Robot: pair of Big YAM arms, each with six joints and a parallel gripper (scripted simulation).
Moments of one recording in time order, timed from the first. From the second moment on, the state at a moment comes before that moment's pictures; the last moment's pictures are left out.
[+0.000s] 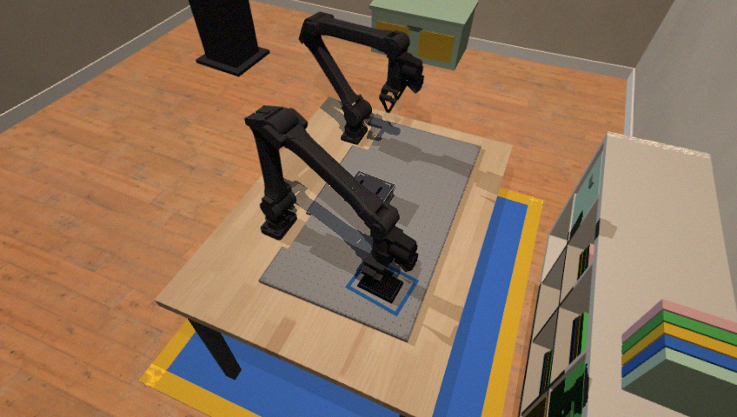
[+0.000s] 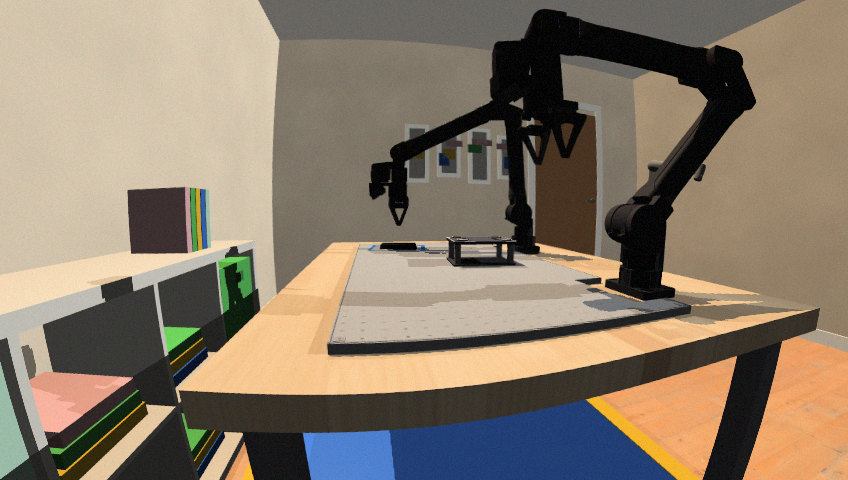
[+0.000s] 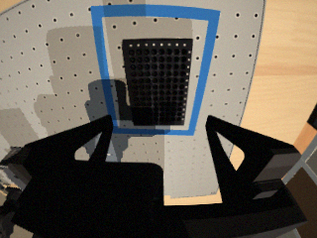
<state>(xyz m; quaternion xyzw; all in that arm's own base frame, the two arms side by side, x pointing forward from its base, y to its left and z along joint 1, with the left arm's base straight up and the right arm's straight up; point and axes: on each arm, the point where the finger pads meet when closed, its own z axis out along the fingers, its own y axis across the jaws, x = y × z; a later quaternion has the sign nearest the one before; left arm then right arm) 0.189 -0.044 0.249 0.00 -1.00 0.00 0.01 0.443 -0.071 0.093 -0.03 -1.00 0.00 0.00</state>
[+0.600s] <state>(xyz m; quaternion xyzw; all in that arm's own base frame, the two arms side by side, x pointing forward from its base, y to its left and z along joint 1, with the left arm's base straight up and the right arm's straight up) 0.189 -0.044 0.249 0.00 -1.00 0.00 0.01 0.446 -0.071 0.073 -0.03 -1.00 0.00 0.01</state>
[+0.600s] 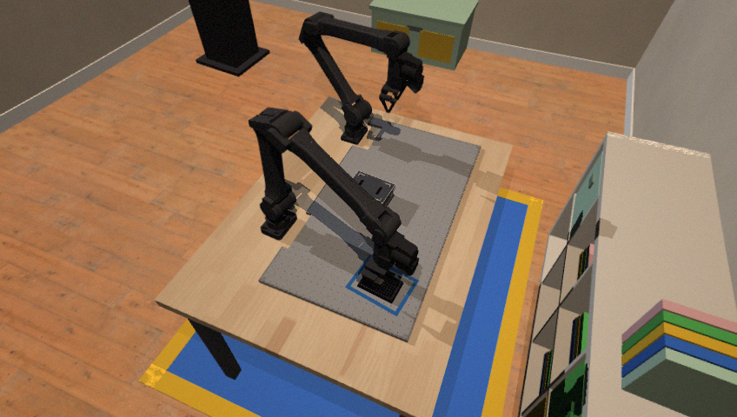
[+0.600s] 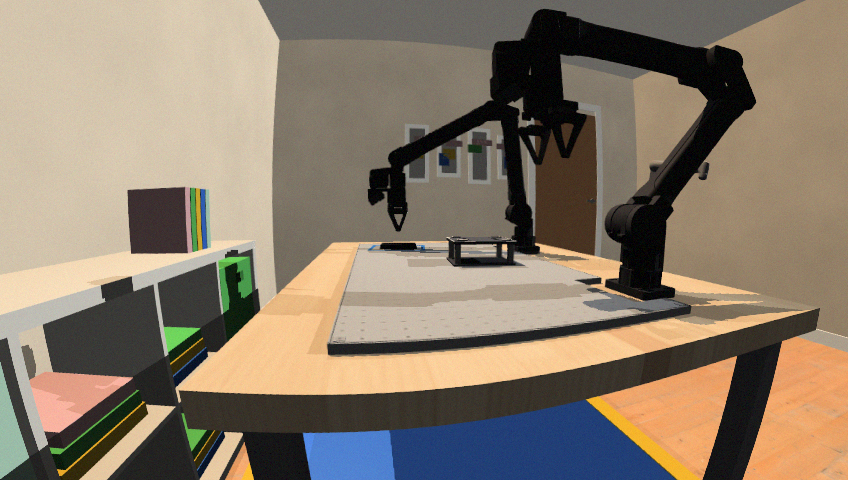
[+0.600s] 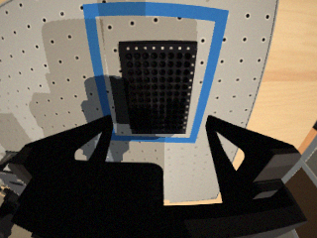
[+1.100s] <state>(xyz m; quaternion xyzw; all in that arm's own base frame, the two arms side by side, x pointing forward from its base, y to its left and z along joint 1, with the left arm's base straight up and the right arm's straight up) 0.189 -0.044 0.249 0.00 -1.00 0.00 0.01 0.443 -0.069 0.049 -0.03 -1.00 0.00 0.01</state>
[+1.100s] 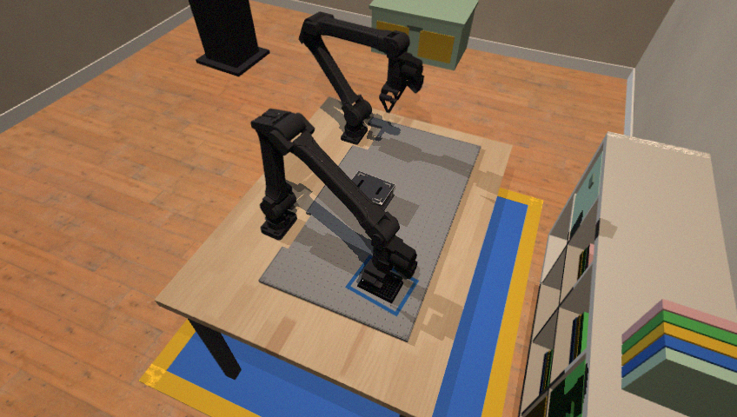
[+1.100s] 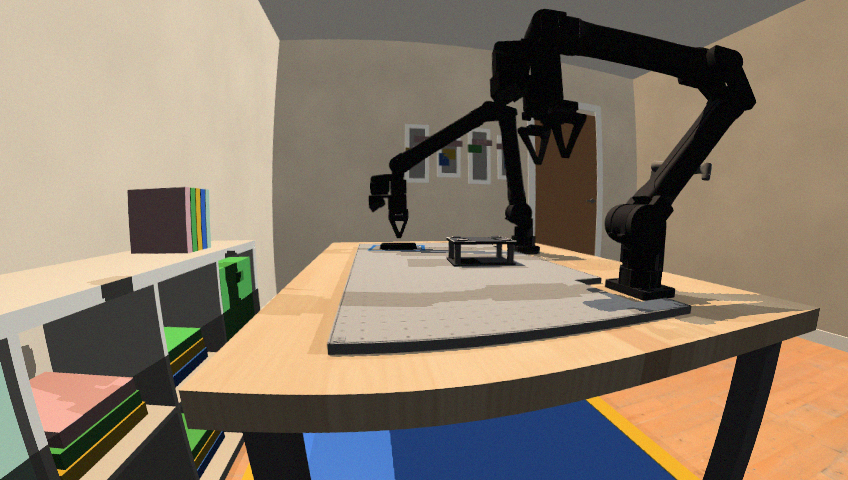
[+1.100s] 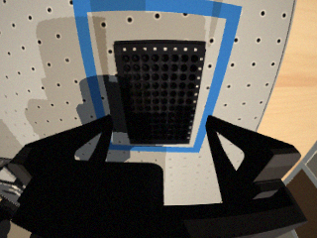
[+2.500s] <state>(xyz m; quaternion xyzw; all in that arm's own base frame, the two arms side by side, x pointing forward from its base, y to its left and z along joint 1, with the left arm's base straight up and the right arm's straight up) 0.189 -0.044 0.249 0.00 -1.00 0.00 0.01 0.446 -0.069 0.011 -0.03 -1.00 0.00 0.00</state>
